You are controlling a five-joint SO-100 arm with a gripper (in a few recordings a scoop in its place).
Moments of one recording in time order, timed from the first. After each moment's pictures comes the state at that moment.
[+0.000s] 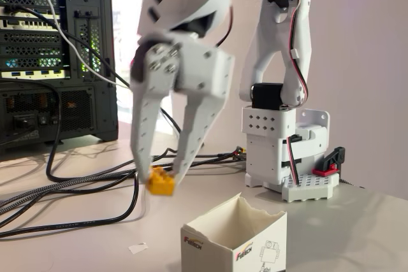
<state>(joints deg) -12.5 111.4 110.5 77.3 25.3</state>
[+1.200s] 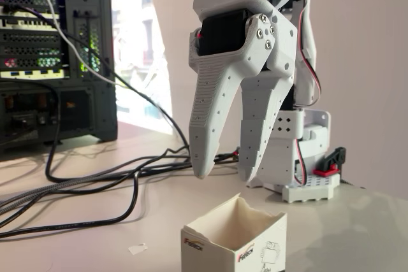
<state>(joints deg) -25.8 112.4 108.7 78.5 19.6</state>
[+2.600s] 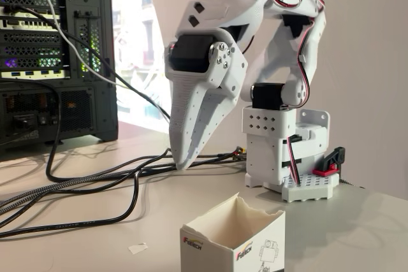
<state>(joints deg) -8.5 145.2 142.3 63.5 -4.6</state>
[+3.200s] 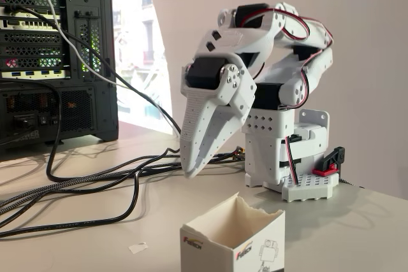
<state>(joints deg) -6.3 168.5 159.8 61.7 -2.4</state>
